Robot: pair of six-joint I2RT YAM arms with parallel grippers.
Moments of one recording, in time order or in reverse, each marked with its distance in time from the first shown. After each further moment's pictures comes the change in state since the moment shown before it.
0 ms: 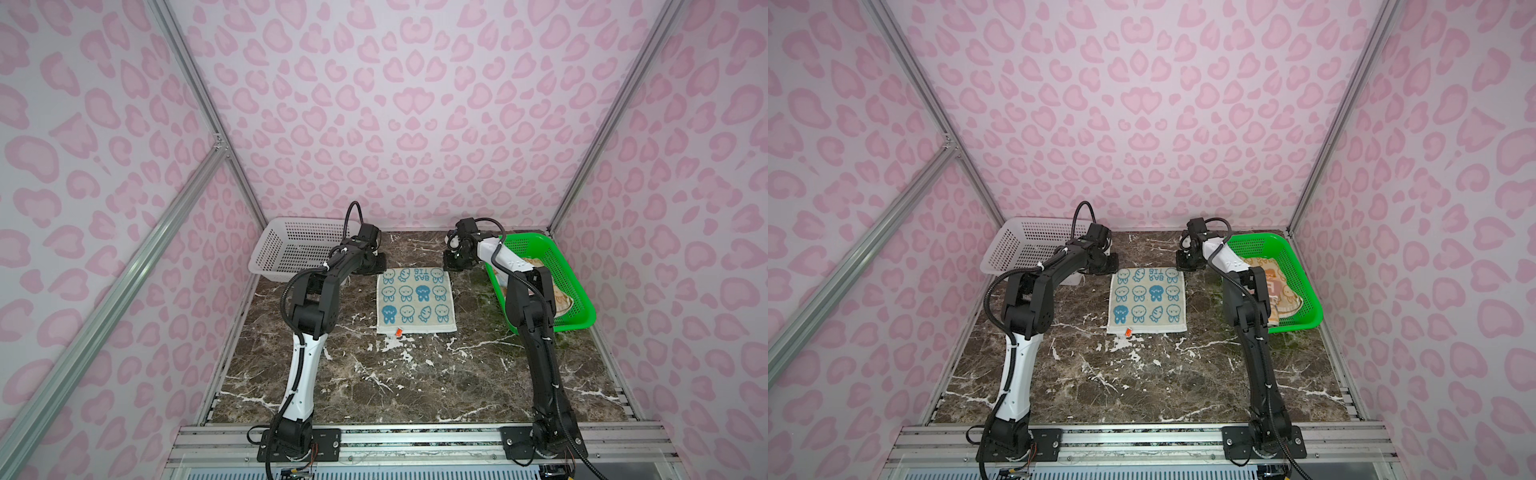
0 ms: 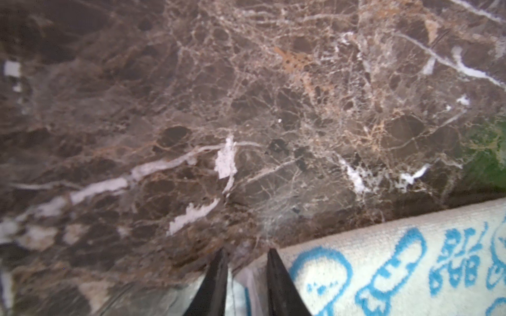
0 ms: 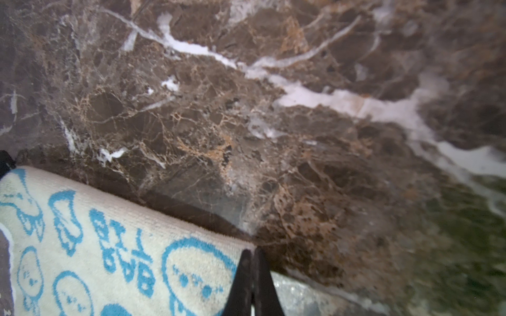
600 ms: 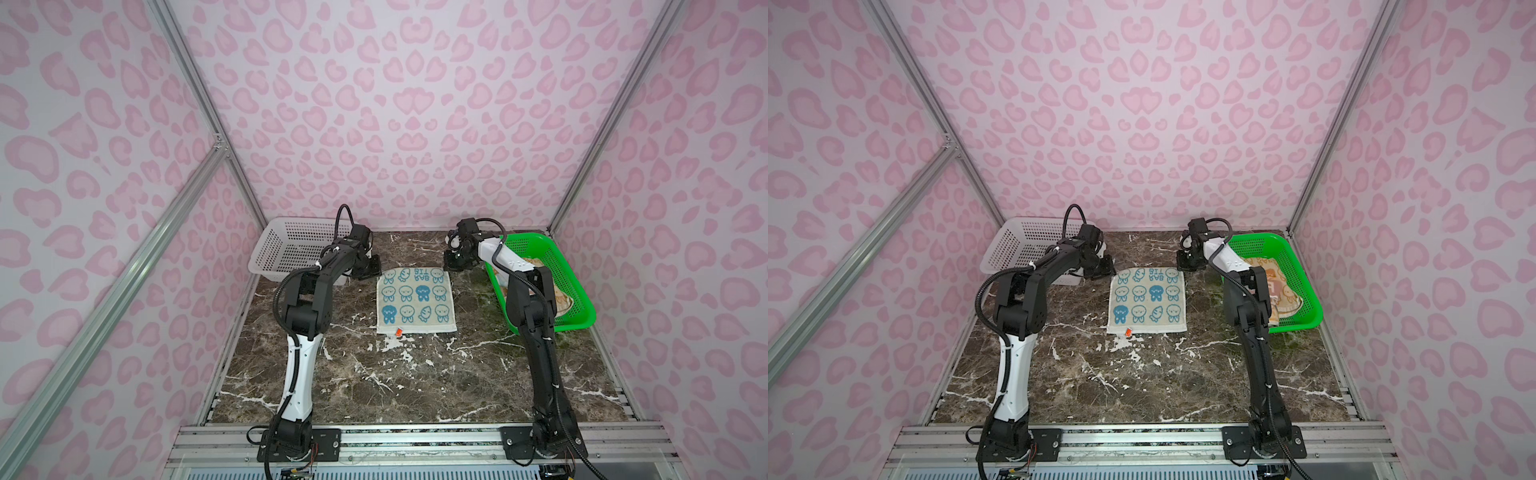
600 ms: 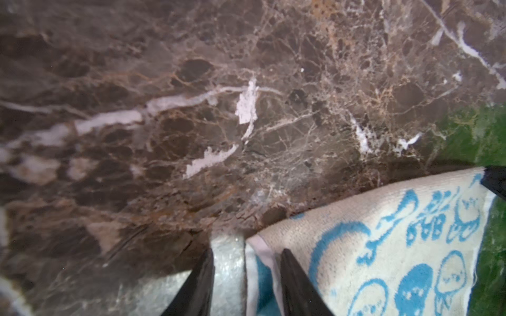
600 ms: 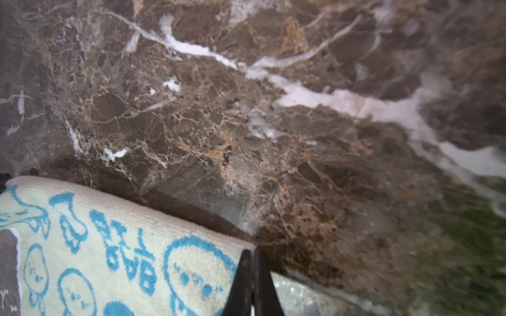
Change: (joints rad) left arm 0.039 -0.050 -0.054 -0.050 0.134 -0.048; right arm -0.003 -0.002 -0.007 0.008 -0.018 0.000
